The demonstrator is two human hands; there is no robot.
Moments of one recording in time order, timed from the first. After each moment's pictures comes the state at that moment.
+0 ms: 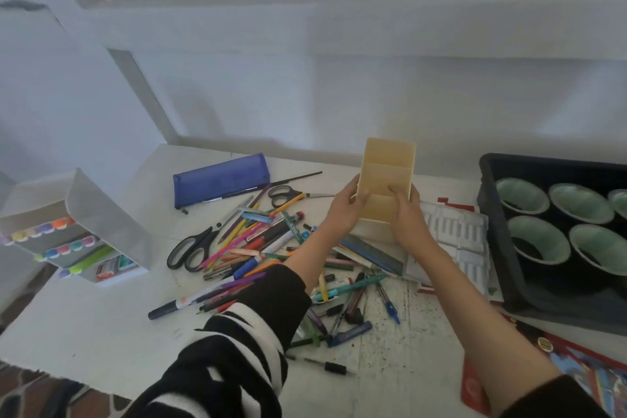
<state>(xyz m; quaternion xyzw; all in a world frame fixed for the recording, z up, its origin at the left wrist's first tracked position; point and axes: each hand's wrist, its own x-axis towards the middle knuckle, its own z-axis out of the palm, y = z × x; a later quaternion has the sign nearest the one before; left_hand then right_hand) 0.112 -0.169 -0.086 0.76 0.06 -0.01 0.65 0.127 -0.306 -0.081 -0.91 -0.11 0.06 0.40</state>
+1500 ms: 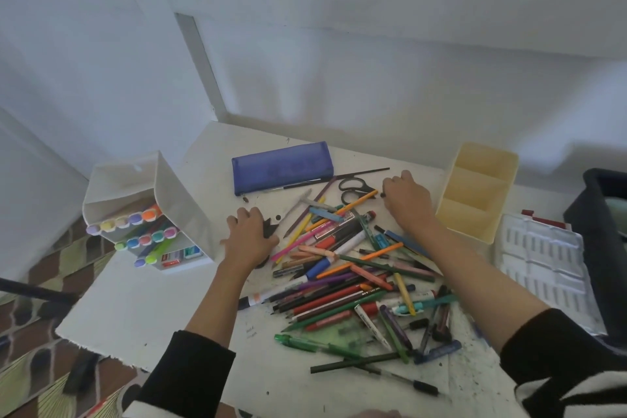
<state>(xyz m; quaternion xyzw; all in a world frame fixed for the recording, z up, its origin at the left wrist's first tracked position) -0.016 0.075 -0.092 0.93 0.31 -0.07 0.18 0.153 -0.161 -0.089 -0.96 -0.27 -0.01 -0.02</state>
